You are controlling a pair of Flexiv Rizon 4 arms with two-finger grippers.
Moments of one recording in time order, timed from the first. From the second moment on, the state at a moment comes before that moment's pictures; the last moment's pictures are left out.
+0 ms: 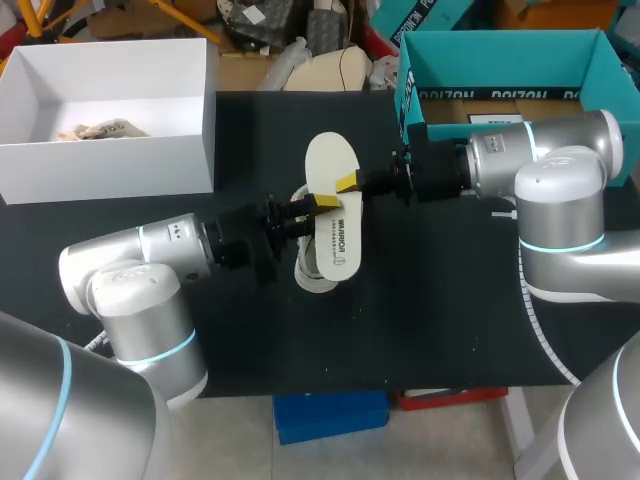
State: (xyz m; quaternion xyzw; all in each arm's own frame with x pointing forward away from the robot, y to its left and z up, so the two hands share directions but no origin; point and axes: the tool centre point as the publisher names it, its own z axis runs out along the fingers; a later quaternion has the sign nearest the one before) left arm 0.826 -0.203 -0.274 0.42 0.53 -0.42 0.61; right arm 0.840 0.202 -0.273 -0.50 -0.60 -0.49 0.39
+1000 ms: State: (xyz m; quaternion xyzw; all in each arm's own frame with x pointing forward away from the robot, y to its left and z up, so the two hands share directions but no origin) left arm 0.798 -0.166 -0.303 0.43 0.66 -0.37 0.49; right arm 0.815 0.167 -0.279 -0.56 -0.65 -0.44 0.27
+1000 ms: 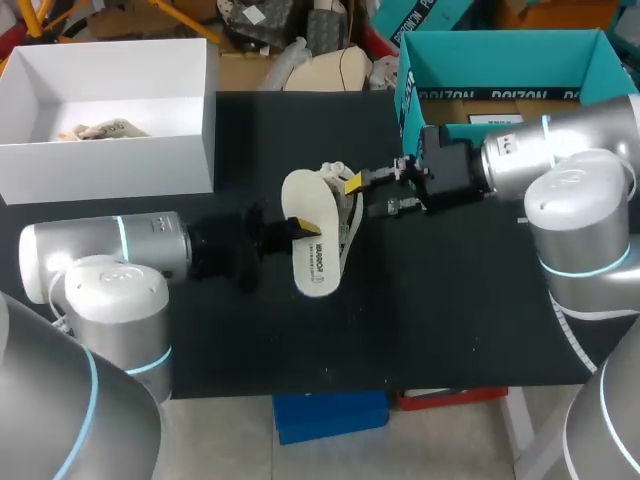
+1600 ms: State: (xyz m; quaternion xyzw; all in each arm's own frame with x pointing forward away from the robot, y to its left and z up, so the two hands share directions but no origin) left arm 0.758 -0.126 -0.310 0.50 0.68 -0.33 0.42; right arm 0.785 0.138 -0.262 -0.57 -0.72 -0.35 0.16
